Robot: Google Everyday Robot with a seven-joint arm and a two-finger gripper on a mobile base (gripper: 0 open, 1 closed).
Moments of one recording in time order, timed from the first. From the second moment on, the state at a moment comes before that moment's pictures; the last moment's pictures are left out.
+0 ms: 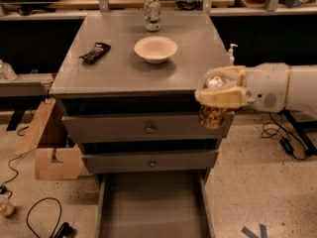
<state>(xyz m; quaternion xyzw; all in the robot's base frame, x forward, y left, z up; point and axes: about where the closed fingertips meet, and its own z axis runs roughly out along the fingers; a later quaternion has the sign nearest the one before) 0.513 -0.127 0.922 -0.43 0.68 0.30 0.52</state>
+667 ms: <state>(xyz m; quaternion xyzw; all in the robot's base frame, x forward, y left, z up) 0.555 -0.146 0.943 -0.38 0.69 0.29 0.54</state>
